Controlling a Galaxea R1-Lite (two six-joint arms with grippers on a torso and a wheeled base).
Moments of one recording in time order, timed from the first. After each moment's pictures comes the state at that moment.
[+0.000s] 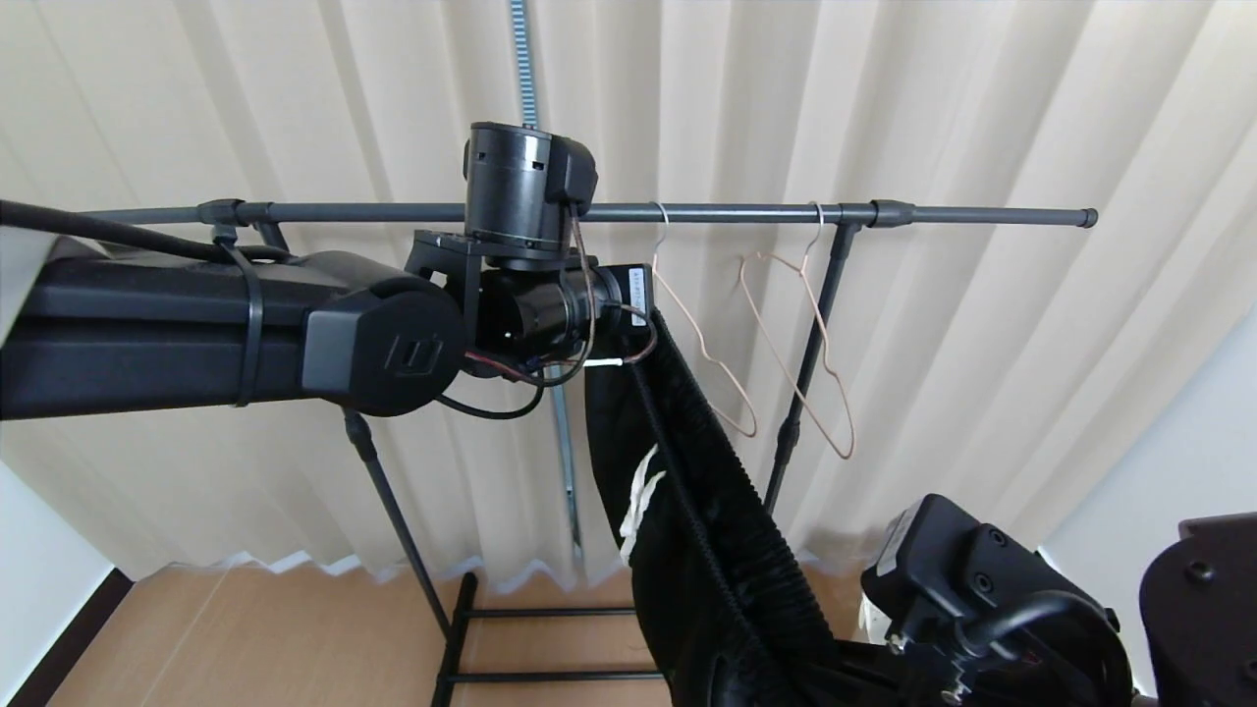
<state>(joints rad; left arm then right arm) -0.65 1.97 -1.55 -0.13 0.25 -0.23 1.14 1.41 -0.68 -0.14 -0.32 0.17</state>
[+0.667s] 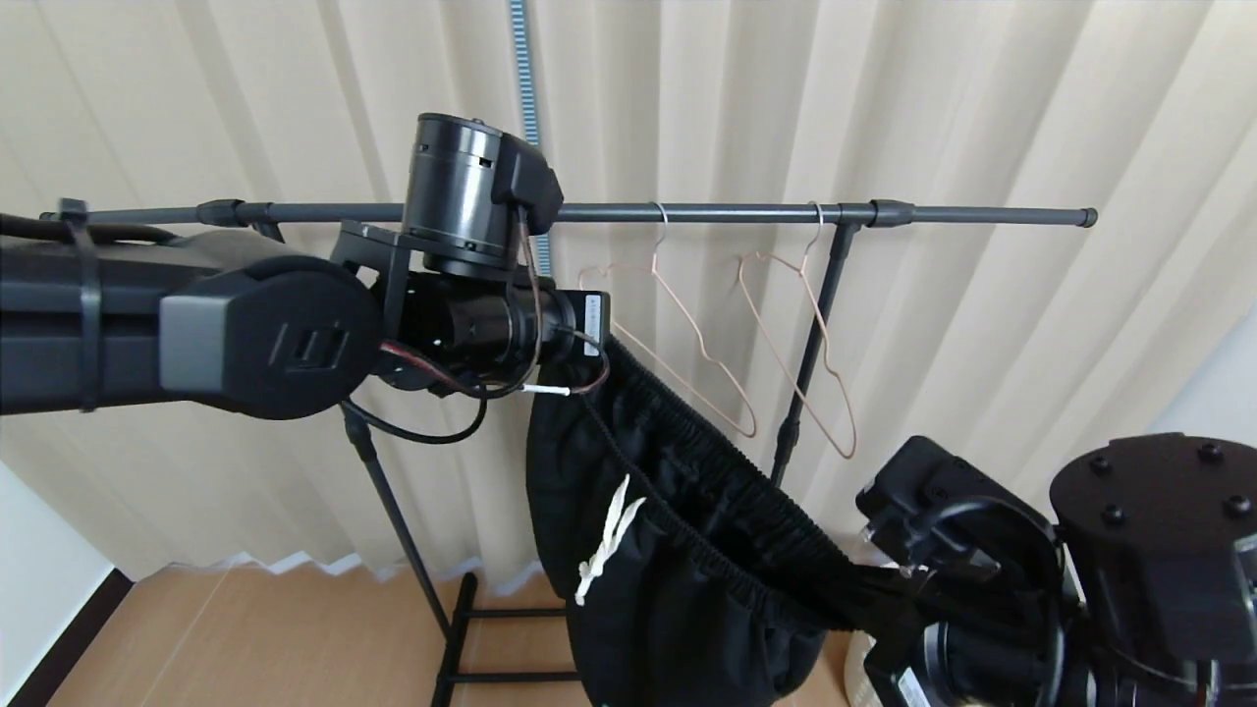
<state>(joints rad) -0.63 1.85 -1.44 0.04 0.25 -0.18 0.92 1.44 -0.68 -0.12 -0.33 0.05</state>
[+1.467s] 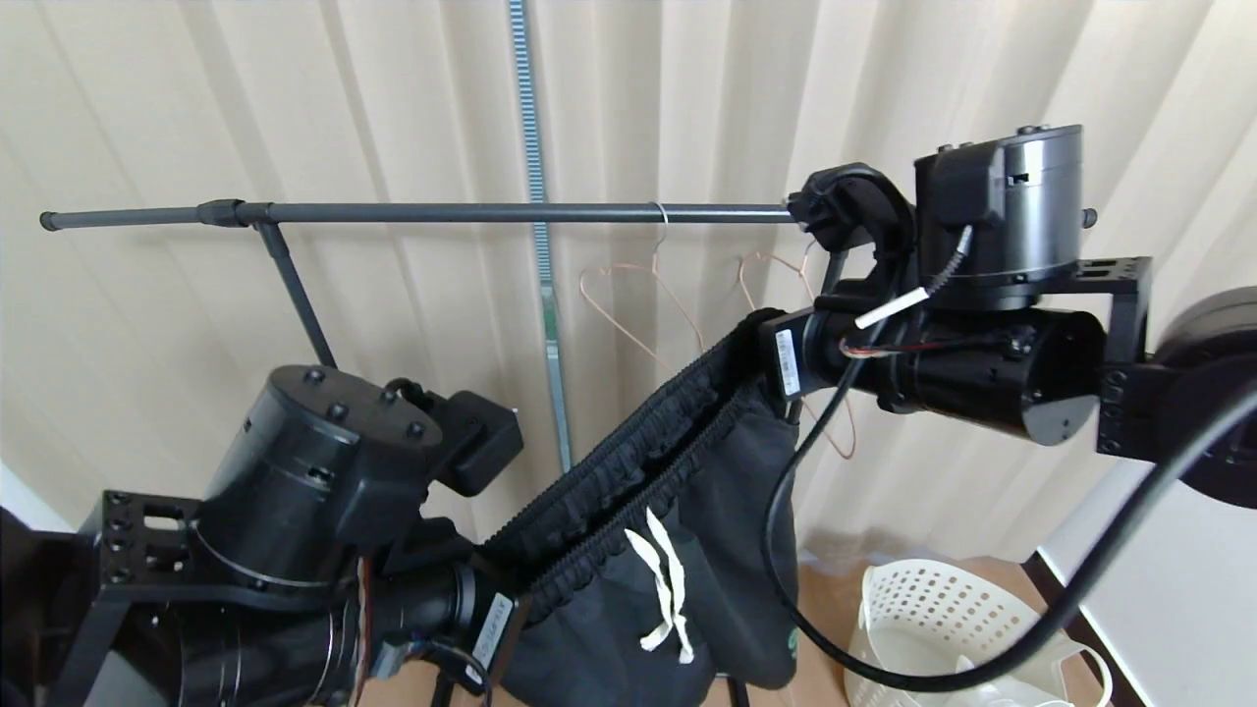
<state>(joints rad) -0.84 1.49 -0.83 0.09 0.25 -0.14 0.69 1.75 -1.27 -0.12 -0.33 0.05</state>
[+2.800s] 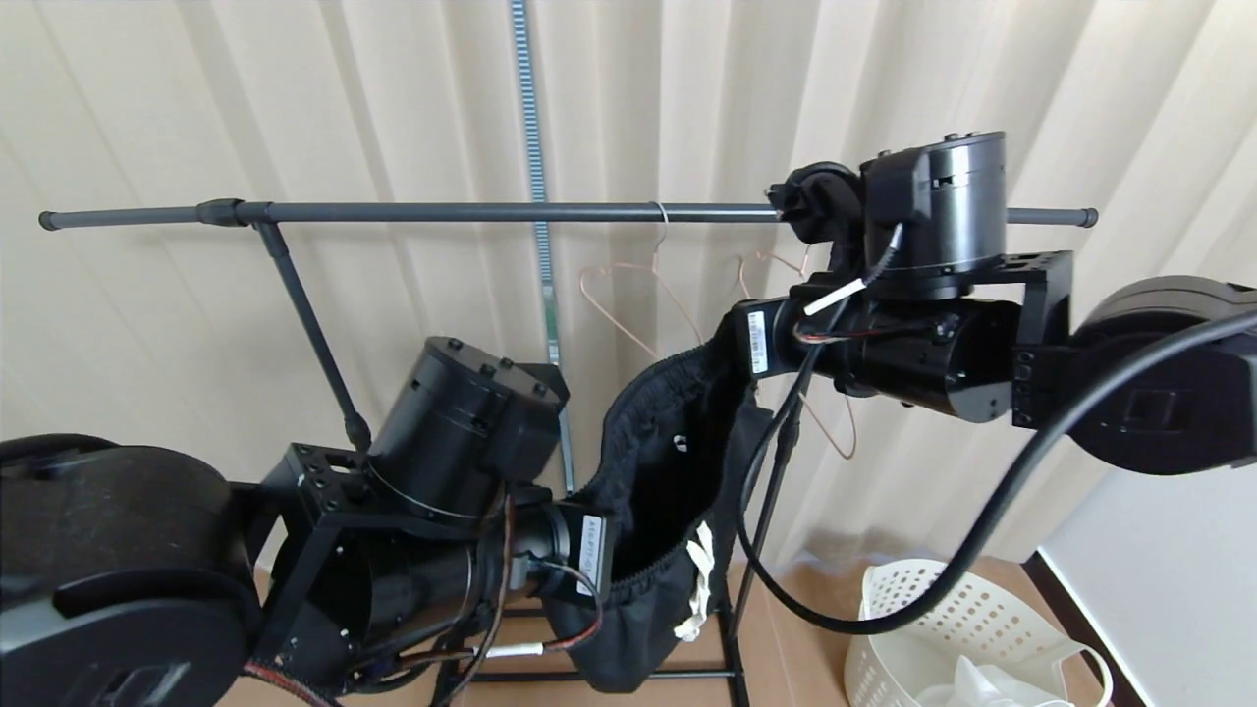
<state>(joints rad) -0.83 1.65 -0.96 0.00 0.23 -0.42 0.68 1.80 -1.32 -0.12 -0.36 0.15</state>
